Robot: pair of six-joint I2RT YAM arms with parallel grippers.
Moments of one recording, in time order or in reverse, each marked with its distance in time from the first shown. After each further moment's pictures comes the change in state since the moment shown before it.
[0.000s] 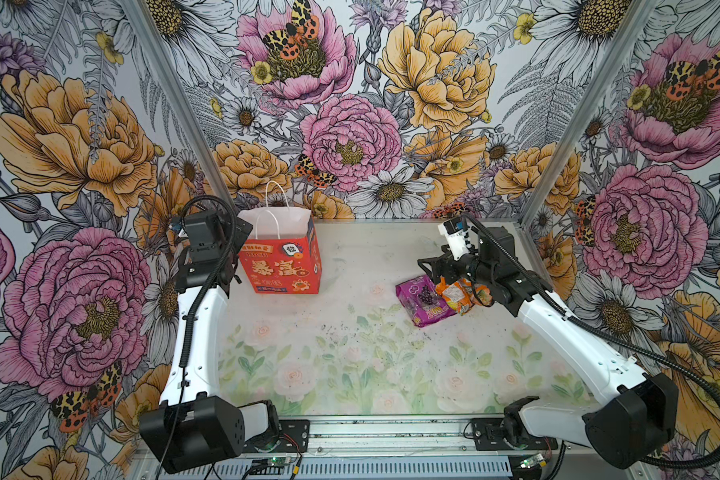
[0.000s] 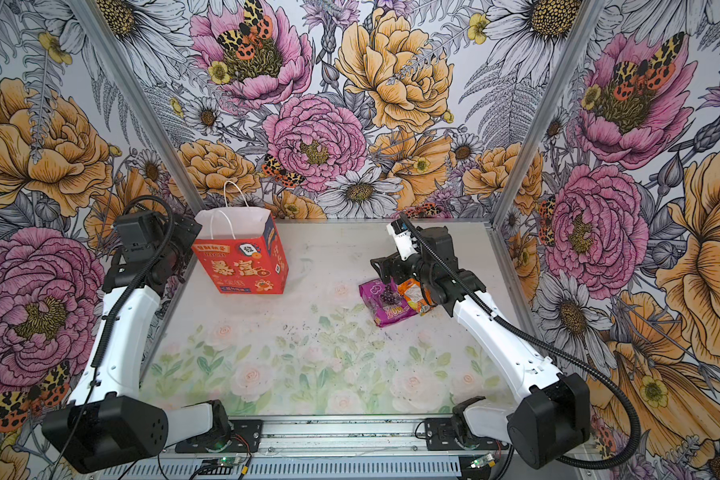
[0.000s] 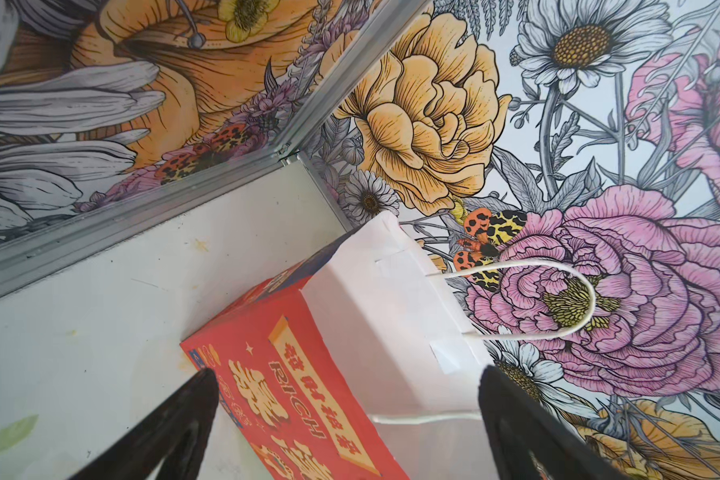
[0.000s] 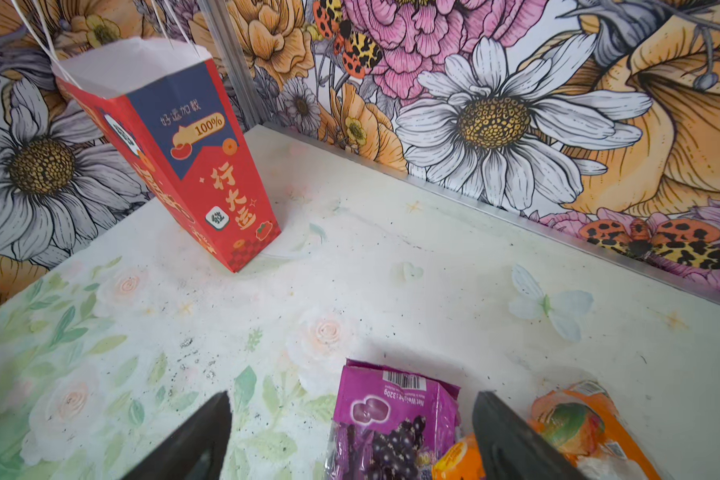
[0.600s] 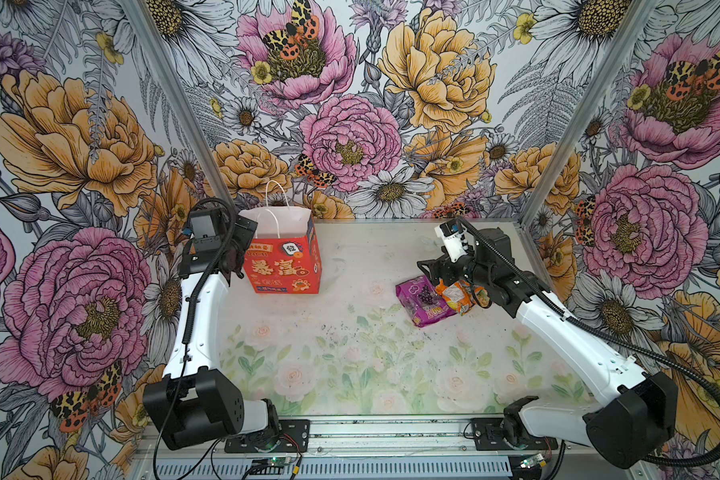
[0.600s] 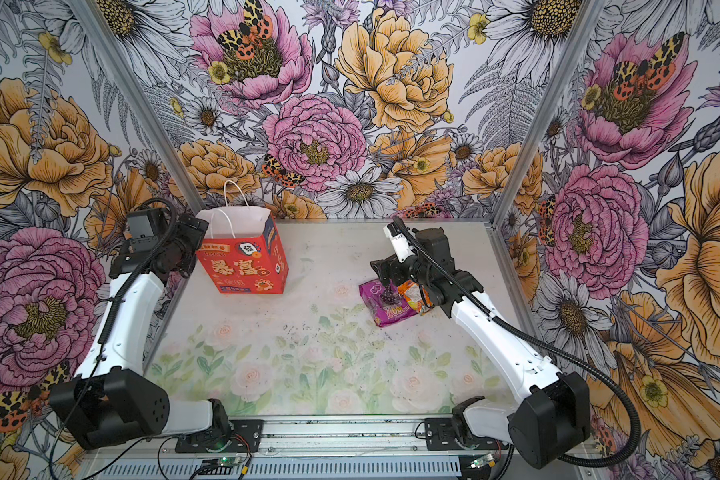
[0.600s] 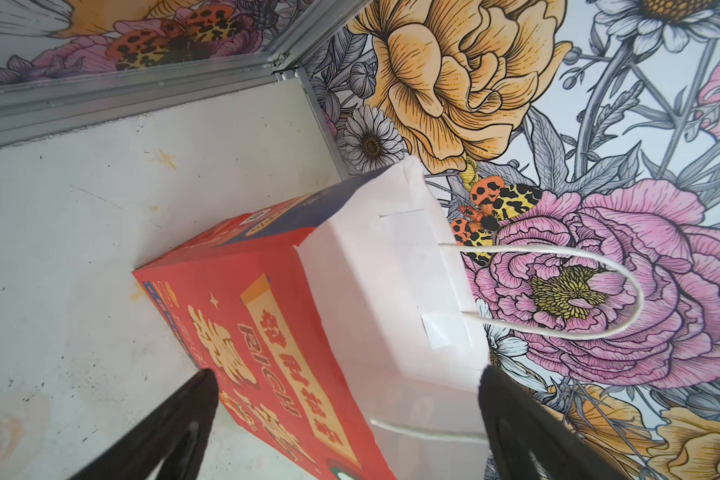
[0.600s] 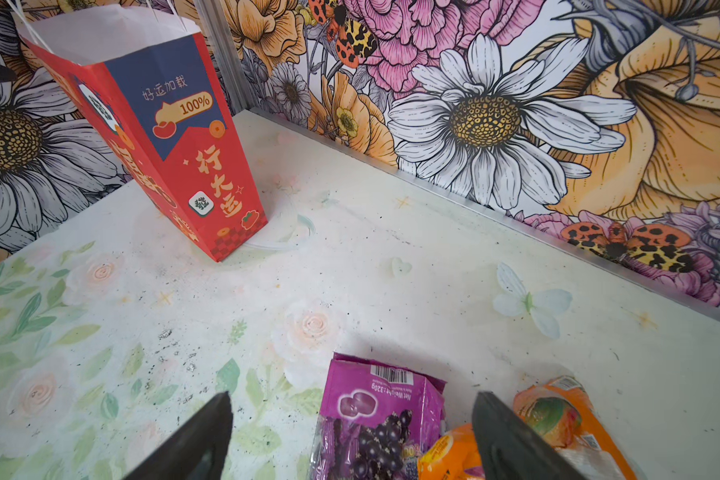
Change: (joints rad) left arm 0.014 0.102 0.036 -0.054 0.133 -0.167; right arm 0.026 0.000 0.000 -0.008 0.060 -0.042
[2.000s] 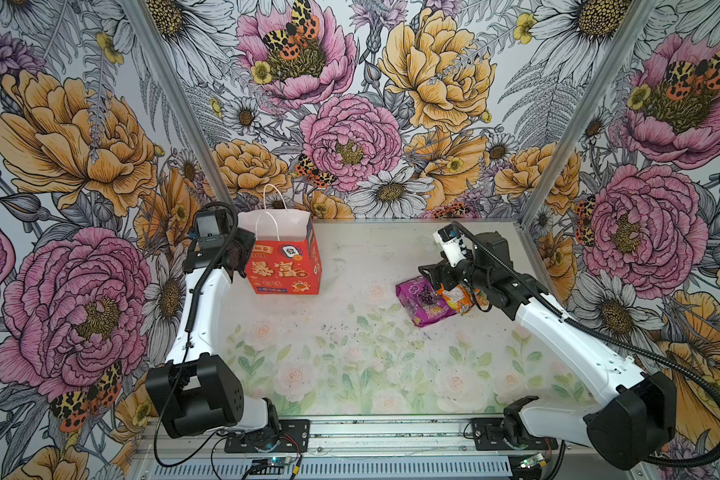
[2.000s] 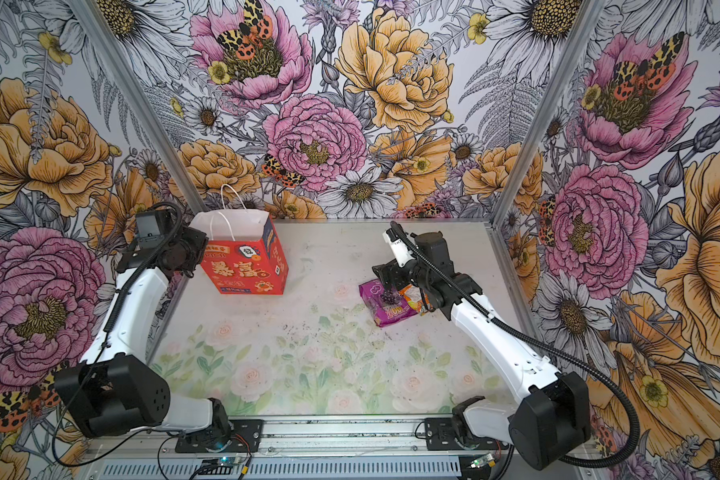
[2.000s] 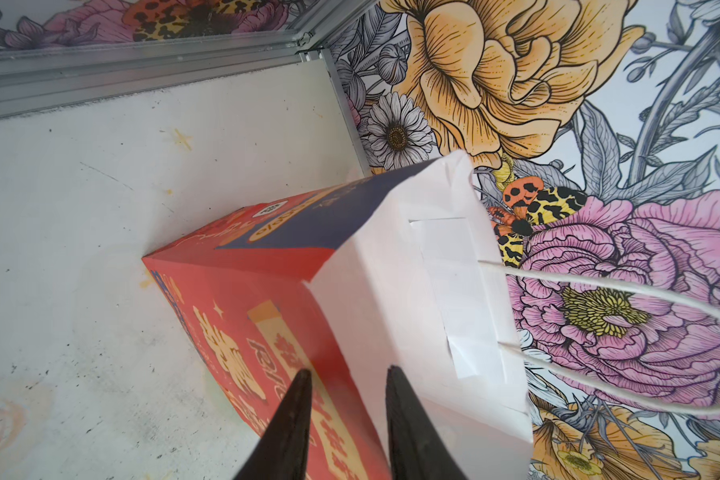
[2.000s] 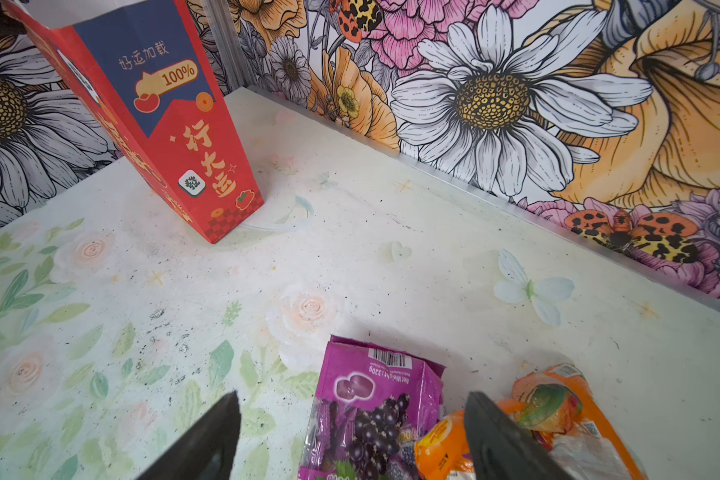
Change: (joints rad) left arm -0.002 0.052 -0.010 -0.005 -0.003 -0.027; right arm 0.000 -0.006 -0.036 -0.006 0.000 -0.029
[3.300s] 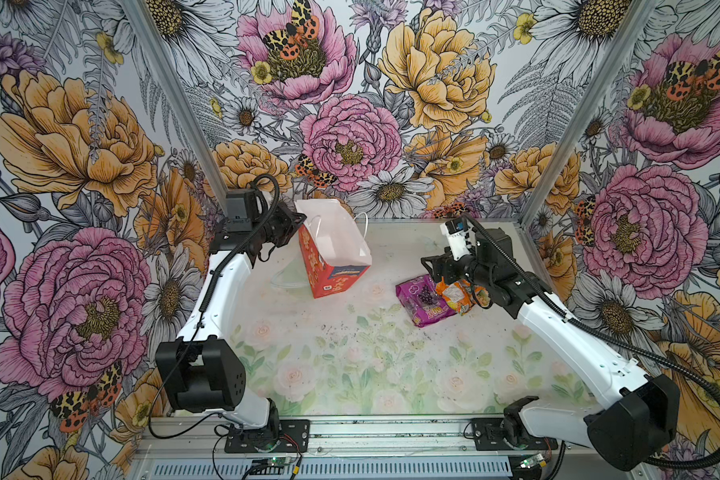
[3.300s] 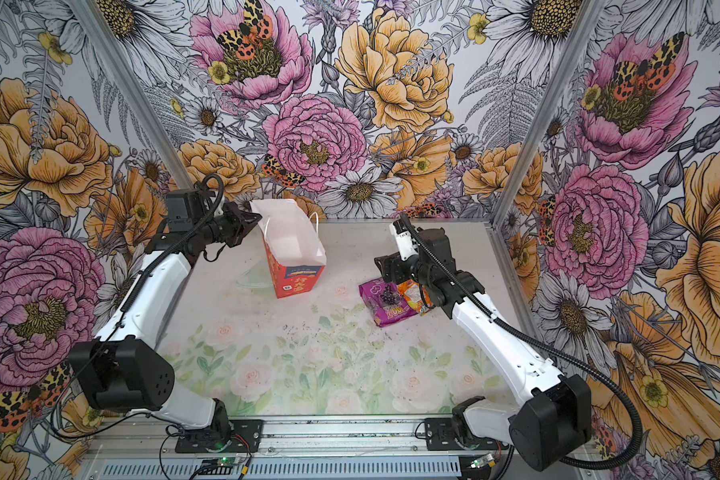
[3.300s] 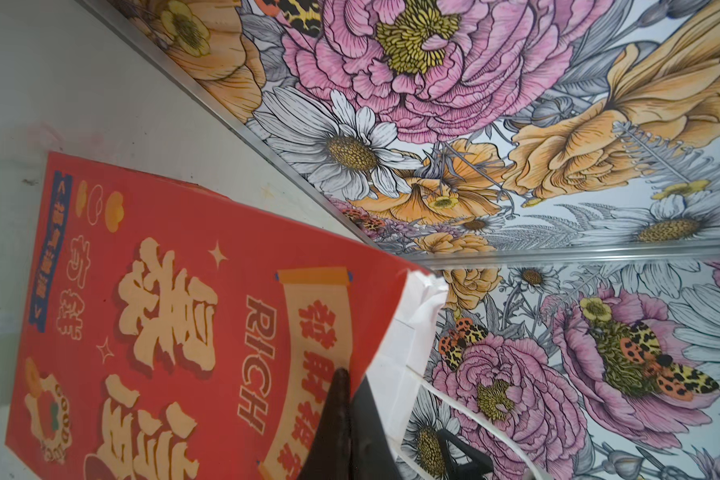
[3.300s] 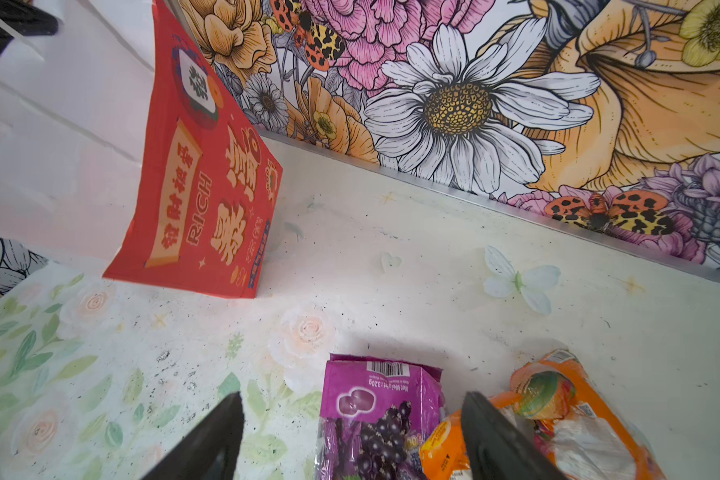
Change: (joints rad) left arm -0.193 0.121 0.145 0.149 0.533 0.125; right arm 0.000 -0.004 0.042 0.000 0.053 0.142
